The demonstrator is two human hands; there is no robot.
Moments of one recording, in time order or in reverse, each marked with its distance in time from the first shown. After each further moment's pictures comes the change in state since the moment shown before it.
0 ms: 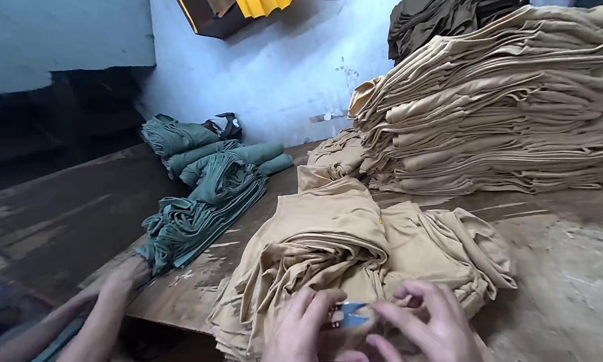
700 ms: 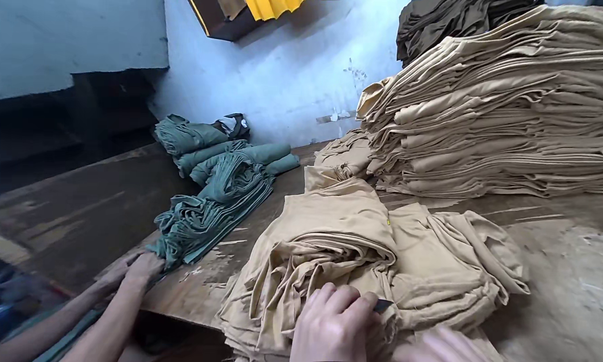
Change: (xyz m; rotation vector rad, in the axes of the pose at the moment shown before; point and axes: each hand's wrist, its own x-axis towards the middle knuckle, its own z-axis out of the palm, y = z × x) left_hand 0.021 0.006 0.032 0.242 0.226 0.212; right_hand -0.011 -0.035 -0.015 -0.075 -0.107 0.072
